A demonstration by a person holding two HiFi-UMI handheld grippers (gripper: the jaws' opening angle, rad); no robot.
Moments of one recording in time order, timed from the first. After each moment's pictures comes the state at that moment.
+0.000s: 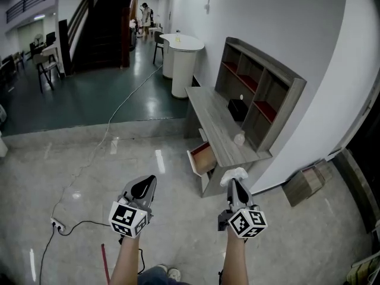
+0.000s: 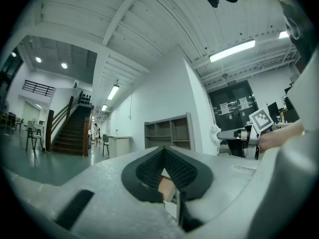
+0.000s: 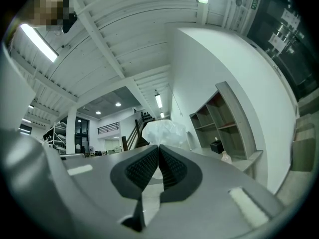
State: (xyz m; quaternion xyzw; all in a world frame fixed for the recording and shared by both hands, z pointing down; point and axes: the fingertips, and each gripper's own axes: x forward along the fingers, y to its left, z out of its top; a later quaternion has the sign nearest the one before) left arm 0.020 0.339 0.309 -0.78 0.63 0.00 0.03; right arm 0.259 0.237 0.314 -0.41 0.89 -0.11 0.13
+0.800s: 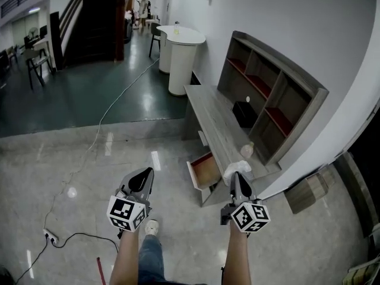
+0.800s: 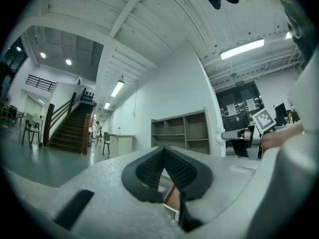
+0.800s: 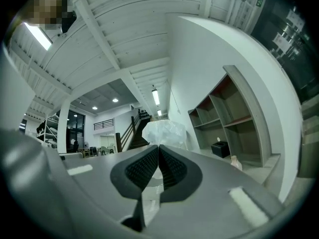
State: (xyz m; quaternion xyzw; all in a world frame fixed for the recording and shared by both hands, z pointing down) left arm -0.076 0.162 0.345 -0.77 0.64 0.03 0.03; right arm 0.182 0.060 0.344 -0.43 0.89 -0.09 0.12
